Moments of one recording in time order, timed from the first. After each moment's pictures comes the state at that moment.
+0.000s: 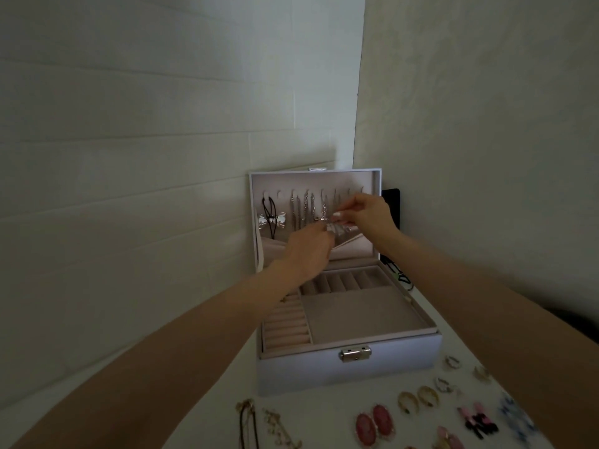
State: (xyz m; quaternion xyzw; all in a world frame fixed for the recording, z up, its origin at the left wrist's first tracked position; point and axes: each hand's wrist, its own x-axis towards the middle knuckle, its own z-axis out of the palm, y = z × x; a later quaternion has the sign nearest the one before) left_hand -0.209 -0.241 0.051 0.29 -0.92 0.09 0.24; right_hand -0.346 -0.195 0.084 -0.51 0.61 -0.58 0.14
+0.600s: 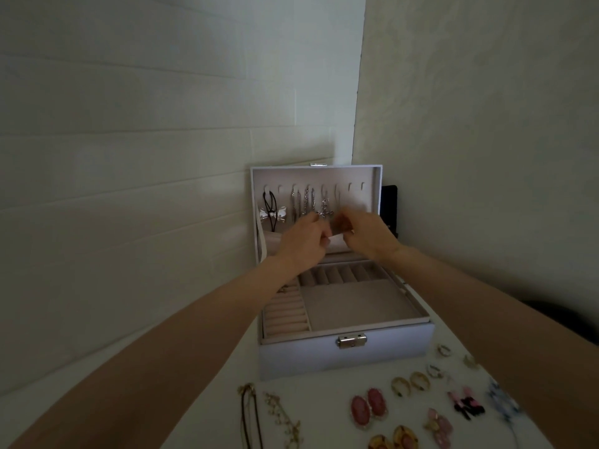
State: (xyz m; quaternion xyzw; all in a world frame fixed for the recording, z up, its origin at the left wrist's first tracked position) left_hand -0.201 -0.237 0.053 0.30 -0.91 -0.04 0.29; right_hand -0.343 -0.177 0.064 -0.66 0.69 -0.28 -0.05
